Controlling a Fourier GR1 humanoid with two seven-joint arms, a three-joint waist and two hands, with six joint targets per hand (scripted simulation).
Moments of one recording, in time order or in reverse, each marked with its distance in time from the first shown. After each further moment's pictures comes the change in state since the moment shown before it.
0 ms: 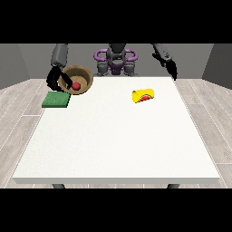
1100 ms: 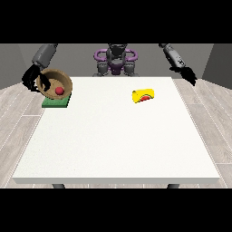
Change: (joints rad) left arm 0.018 0.232 0.240 0.070 0.180 -0.098 -0.262; right arm -0.166 -0.212 -0.128 0.059 0.128 0.073 -0.079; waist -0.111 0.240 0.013
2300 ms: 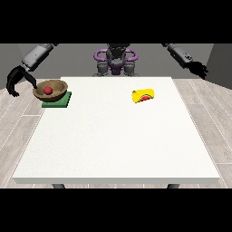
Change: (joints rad) left arm 0.103 0.105 0.110 -0.196 0.169 -0.124 0.070; right arm -0.186 -0.062 -0.385 0.362 -0.324 0.122 -0.070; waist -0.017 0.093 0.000
